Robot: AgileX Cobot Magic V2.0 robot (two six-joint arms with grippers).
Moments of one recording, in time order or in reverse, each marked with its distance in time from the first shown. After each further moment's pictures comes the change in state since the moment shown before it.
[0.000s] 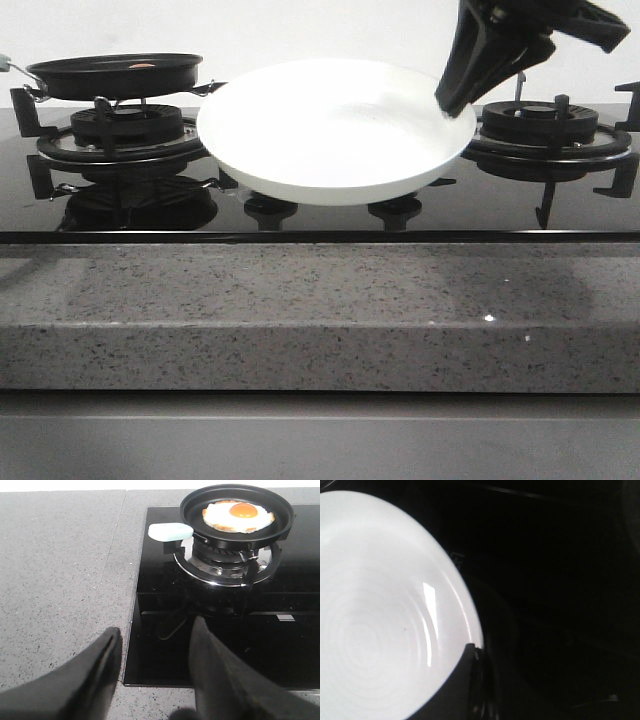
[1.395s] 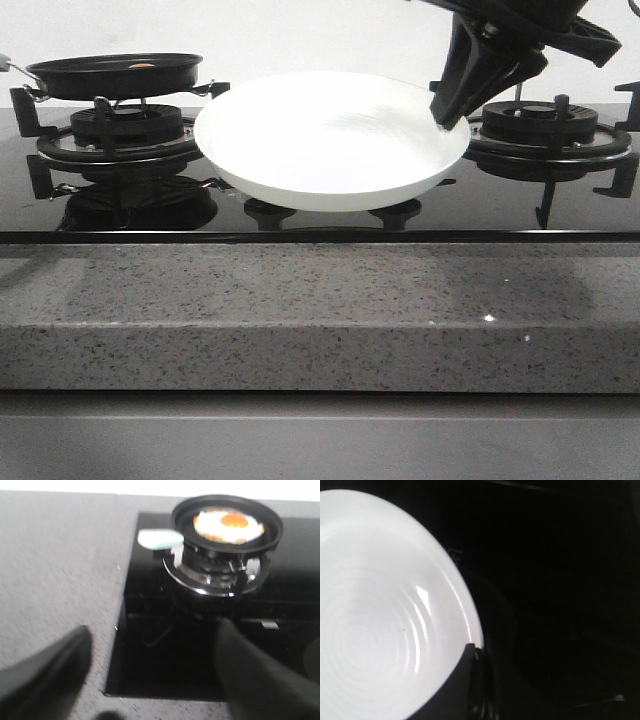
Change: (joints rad) left arm 0.000 0.082 -0.009 -0.088 -0.047 0.000; right arm 0.000 0.018 0.000 0.007 -0.002 0.000
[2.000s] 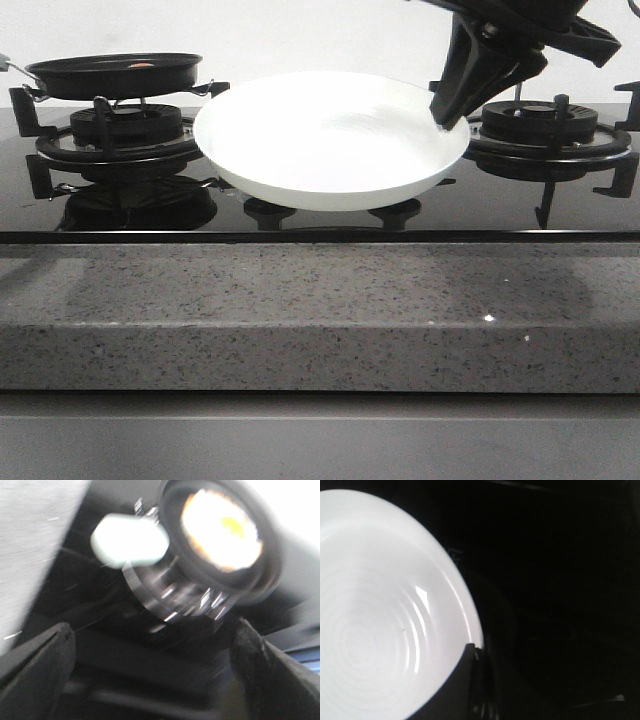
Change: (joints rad) left arm 0.168 0.568 -0.361 -0.656 0.125 0.187; right arm 0.000 0.000 0.000 0.002 0.000 0.000
